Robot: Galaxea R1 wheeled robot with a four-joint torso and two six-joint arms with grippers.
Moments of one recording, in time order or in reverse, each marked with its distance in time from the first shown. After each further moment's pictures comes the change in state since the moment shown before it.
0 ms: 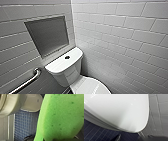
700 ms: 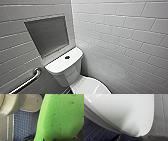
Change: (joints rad) left arm -0.001 0.054 -0.109 -0.054 -0.005 0.000; right arm 0.000 0.019 -0.028 0.000 0.000 0.001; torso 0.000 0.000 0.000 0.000
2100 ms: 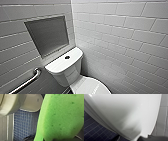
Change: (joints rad) left arm -0.013 0.088 -0.144 -0.197 0.022 -0.003; right arm 0.003 0.033 -0.036 0.000 0.000 0.003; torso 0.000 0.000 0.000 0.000
